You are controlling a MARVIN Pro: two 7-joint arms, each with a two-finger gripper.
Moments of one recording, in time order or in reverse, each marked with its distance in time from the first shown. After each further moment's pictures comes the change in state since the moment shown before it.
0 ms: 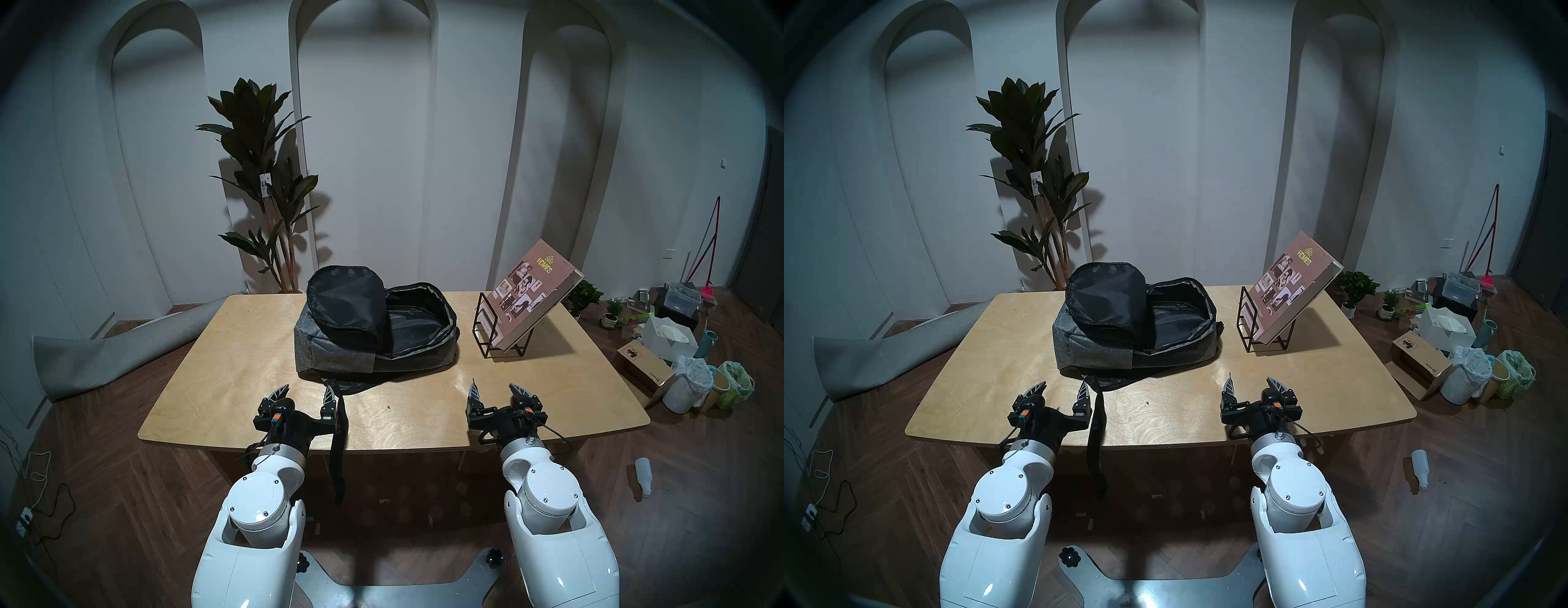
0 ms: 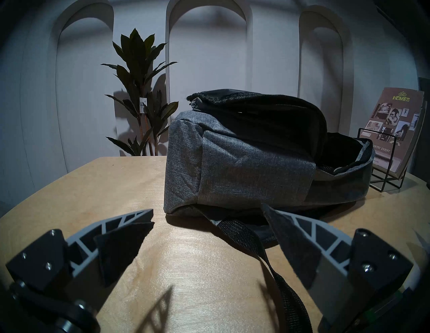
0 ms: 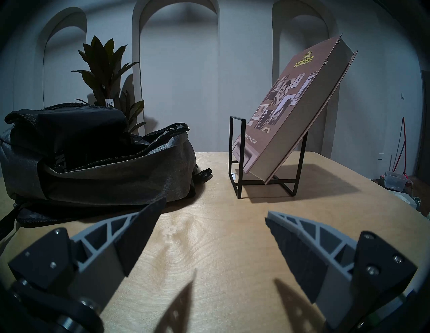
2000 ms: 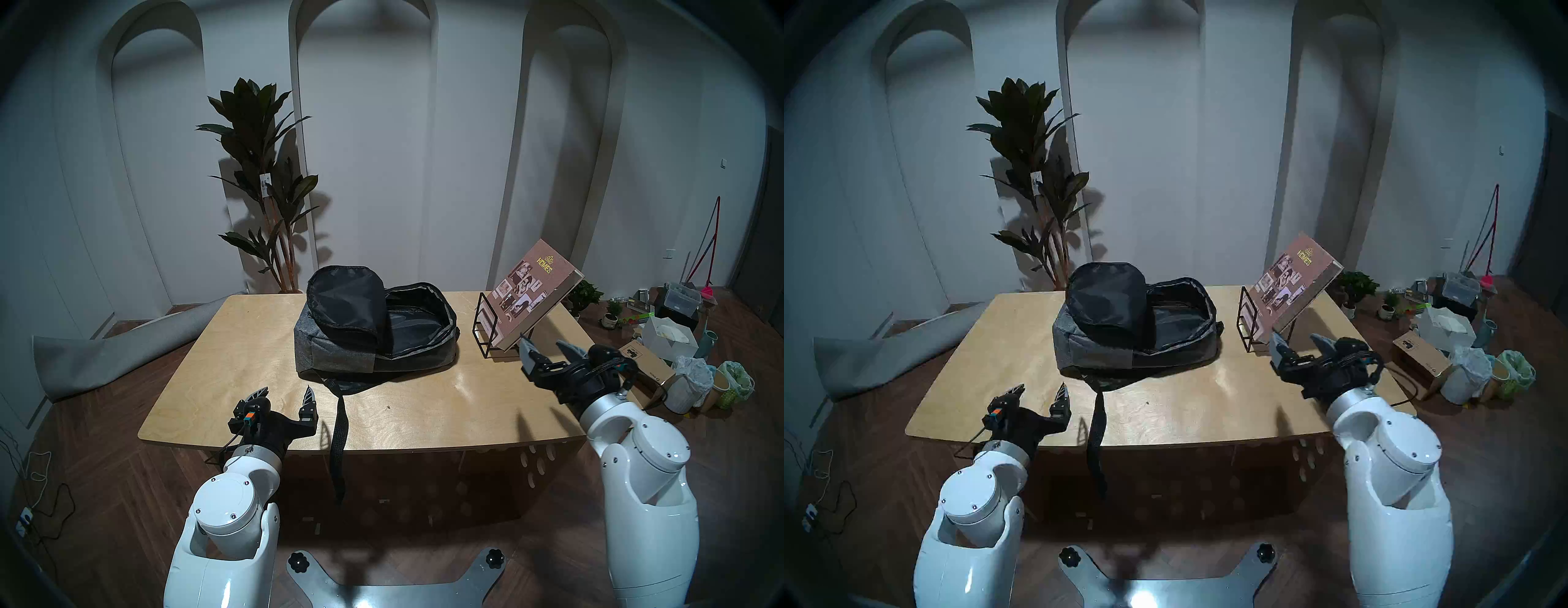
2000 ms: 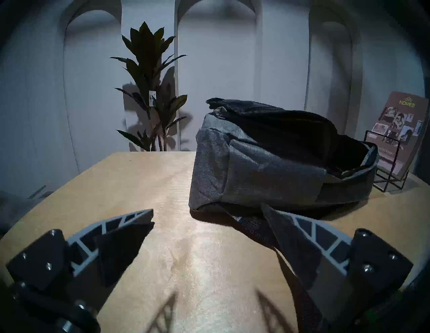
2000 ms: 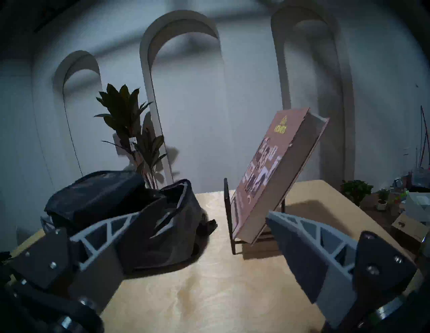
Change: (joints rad) left arm 0.080 0.016 -0.065 -0.175 -0.045 0.138 -0.021; right arm -0.047 0.109 0.331 -0.407 0.366 0.347 0.277
